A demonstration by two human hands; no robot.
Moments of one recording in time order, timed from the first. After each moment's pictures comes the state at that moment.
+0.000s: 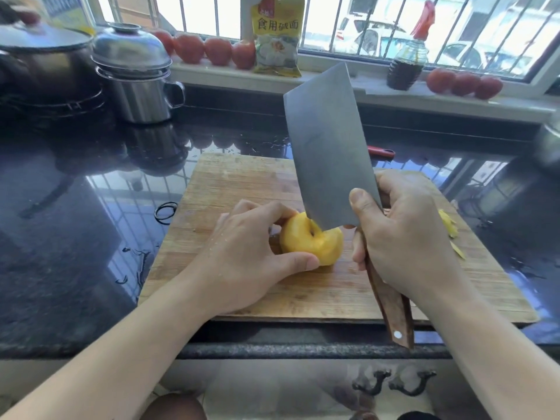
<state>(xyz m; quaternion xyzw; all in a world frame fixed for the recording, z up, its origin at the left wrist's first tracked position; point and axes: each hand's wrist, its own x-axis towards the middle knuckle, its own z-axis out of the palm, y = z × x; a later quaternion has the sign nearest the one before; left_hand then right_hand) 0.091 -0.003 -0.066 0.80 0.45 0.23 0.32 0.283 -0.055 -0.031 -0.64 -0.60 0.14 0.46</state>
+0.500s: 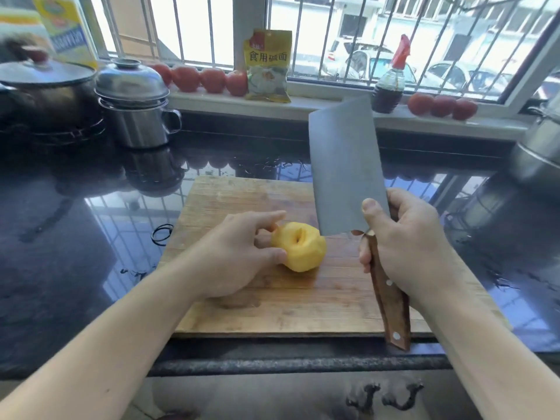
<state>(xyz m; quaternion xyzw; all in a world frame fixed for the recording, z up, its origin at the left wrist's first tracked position) 0.093 0.014 -0.039 0.79 0.46 0.17 0.36 0.309 -0.056 -0.024 -0.64 -0.52 0.20 0.53</state>
